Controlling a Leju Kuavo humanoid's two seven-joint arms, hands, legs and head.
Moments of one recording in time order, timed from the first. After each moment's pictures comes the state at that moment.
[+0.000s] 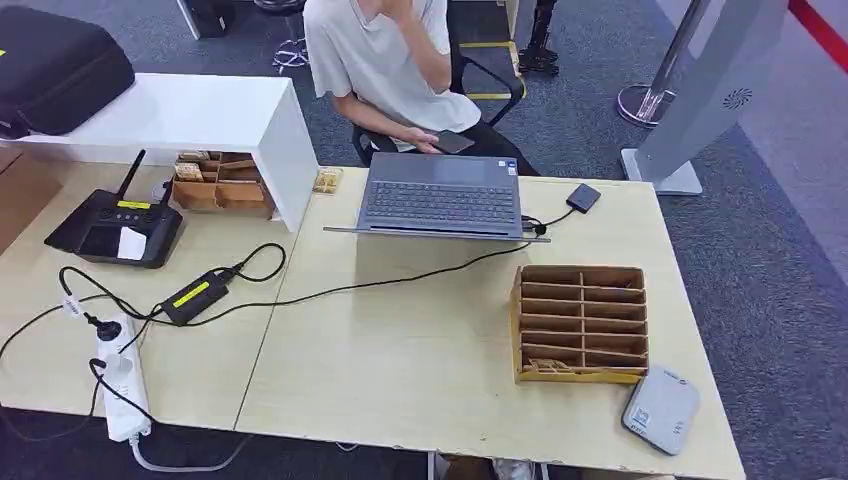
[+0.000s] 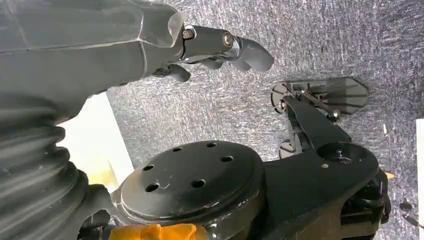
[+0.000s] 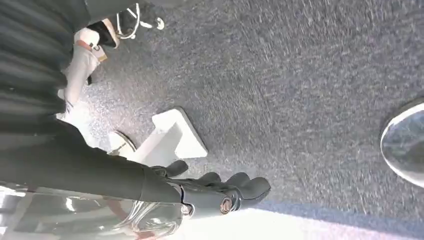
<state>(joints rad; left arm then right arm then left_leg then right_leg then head) -0.05 0.04 -0.78 -0.17 0.90 0.04 0.08 0.07 -0.58 -0.59 -0.21 0.51 -0.22 0.02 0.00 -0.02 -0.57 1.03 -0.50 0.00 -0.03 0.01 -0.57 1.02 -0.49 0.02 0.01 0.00</state>
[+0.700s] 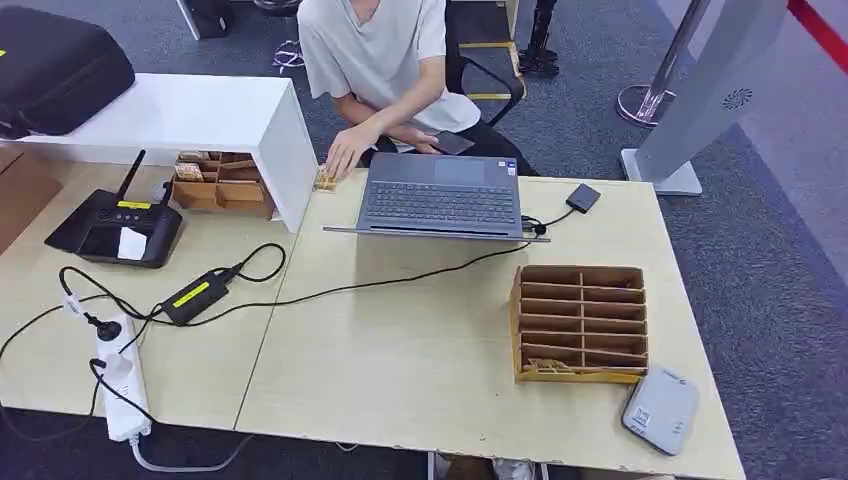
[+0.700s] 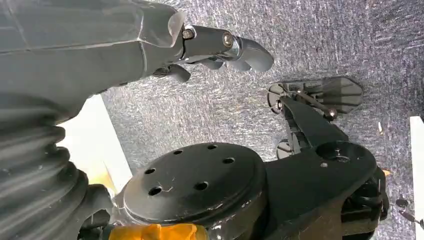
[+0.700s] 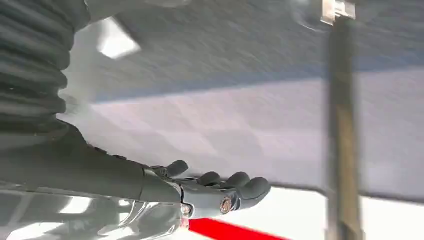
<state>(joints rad) -0.04 0.06 -0.81 -0.17 0.92 0.03 0.06 0.01 -0.79 -0.68 -0.23 0.63 -0.41 -0.25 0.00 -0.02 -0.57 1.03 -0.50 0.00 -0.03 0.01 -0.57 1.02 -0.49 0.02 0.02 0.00</state>
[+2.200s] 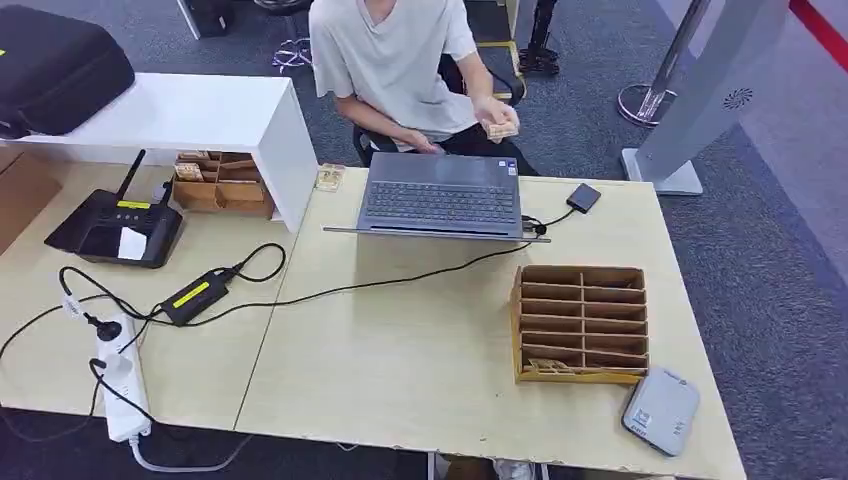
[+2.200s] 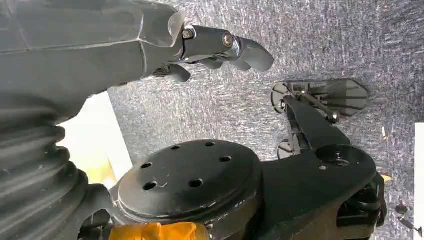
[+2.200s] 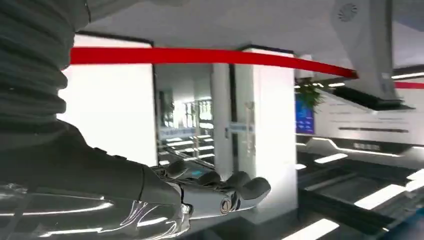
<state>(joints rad) -0.06 0.04 -0.85 -0.17 1.01 0.07 0.07 0.10 -0.63 -0.51 -1.29 0.87 -0.44 -0.44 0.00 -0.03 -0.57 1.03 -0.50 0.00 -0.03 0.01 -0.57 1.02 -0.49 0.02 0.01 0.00</state>
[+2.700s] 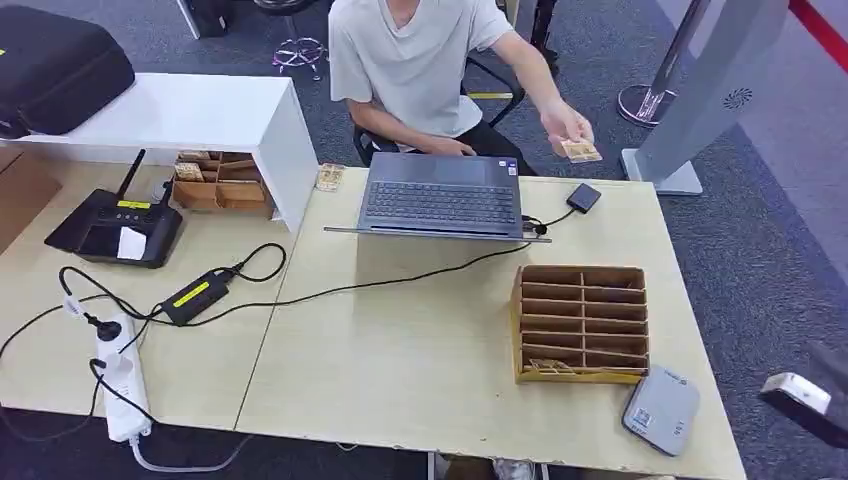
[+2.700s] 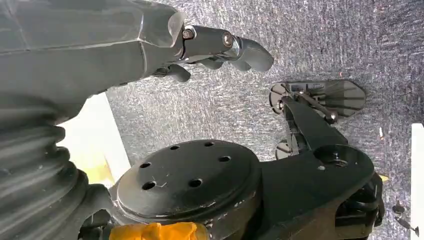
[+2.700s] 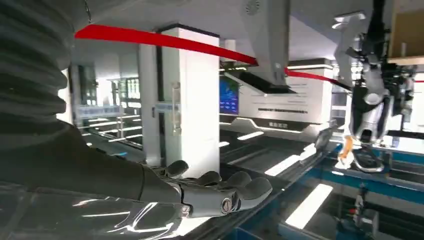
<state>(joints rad) -0.06 0.04 -0.88 -0.17 1.03 0.07 0.07 0.10 -0.65 -0.22 -1.55 0.92 -0.48 -0.33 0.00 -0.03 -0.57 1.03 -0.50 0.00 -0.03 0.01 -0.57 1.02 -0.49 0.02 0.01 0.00</state>
